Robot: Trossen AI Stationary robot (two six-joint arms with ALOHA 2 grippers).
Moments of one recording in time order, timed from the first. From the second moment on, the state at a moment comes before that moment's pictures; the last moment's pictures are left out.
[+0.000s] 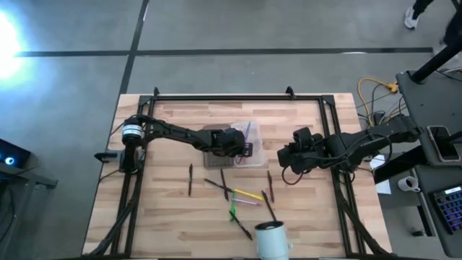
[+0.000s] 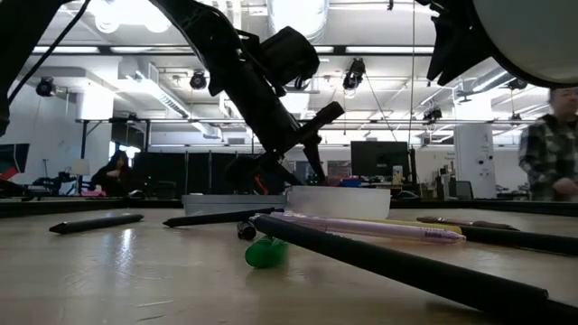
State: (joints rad) left arm 0.10 1.94 1.24 -0.15 -0.10 -1.24; right arm 0.30 1.22 1.08 -1.10 0.66 1.39
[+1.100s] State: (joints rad) left arm 0.13 1.93 1.38 -0.38 -0.22 -0.73; right arm 0.26 1.24 1.07 -1.07 0.61 1.34
